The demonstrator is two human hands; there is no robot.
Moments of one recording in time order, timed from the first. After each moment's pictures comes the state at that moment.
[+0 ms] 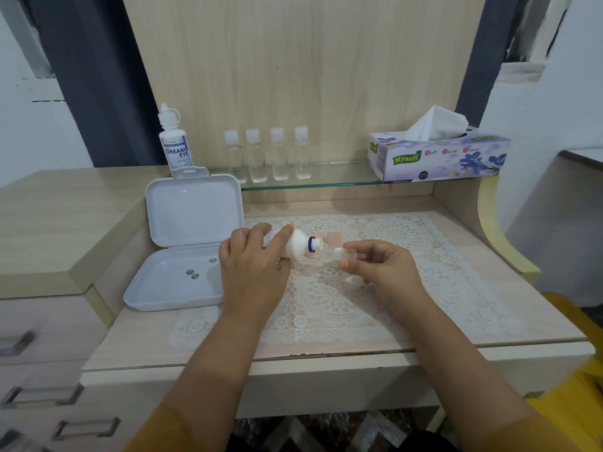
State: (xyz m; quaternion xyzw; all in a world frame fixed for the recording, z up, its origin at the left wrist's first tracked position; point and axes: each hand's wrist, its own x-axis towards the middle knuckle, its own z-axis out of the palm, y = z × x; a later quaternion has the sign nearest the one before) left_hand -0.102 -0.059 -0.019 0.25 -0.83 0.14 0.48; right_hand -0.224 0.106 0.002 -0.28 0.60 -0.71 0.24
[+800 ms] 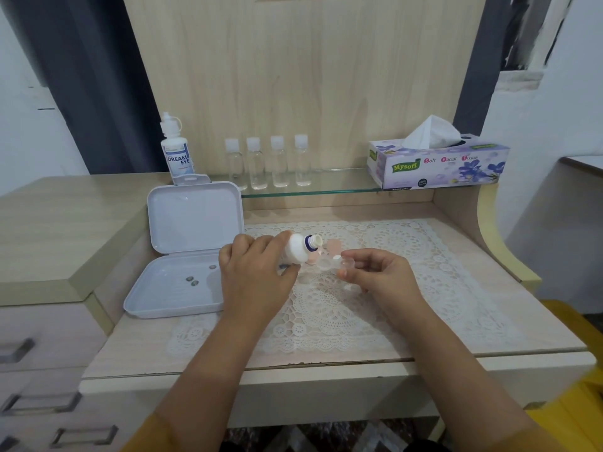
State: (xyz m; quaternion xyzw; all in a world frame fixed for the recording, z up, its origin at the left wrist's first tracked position) left_hand -0.101 -0.051 -0.009 0.26 -0.84 0.08 0.47; right_hand -0.230 0.104 0.000 -0.29 0.61 -0.69 0.24
